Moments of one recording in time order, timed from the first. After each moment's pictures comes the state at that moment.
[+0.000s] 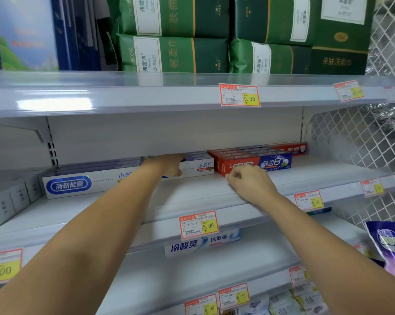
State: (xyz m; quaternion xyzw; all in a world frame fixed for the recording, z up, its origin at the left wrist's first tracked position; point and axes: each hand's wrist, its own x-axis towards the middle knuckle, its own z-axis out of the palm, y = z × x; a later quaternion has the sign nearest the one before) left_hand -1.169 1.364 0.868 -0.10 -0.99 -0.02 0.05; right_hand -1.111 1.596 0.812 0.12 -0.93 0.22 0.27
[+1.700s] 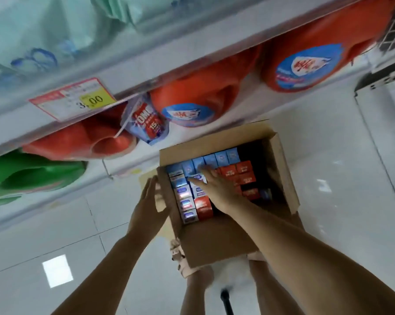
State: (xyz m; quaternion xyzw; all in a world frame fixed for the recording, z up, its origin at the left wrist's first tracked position) left_hand -0.829 1.326 -0.101 0.14 -0.90 -0.27 -0.31; right_hand -0.865 1.528 -0.164 0.25 -0.89 0.13 -0.35
